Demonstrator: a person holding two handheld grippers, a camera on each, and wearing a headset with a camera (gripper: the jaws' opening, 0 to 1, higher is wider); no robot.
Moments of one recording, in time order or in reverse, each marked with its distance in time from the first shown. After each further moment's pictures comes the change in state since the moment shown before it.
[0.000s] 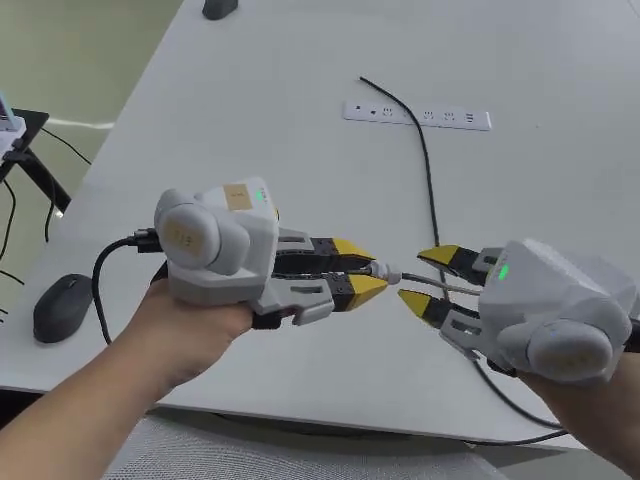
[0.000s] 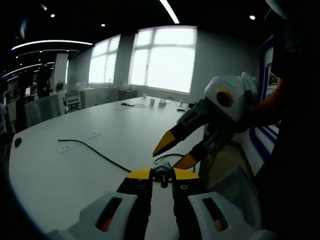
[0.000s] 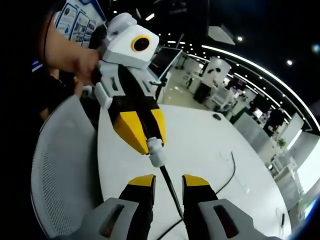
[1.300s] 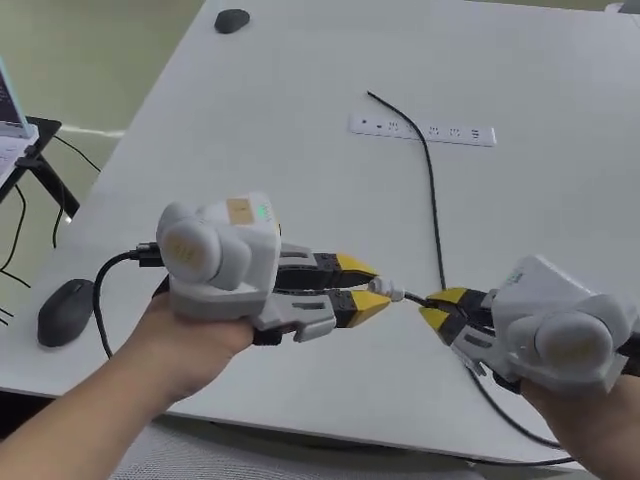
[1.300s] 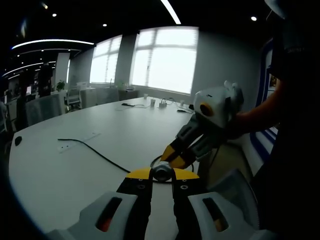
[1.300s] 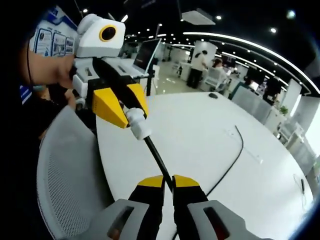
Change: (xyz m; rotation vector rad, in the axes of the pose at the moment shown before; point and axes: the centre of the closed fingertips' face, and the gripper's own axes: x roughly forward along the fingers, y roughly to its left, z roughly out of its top) left arm -0.001 -0.006 0.003 -0.011 -0.004 0.007; right arm 0.001 -0.003 -0.046 0.274 0.073 0.014
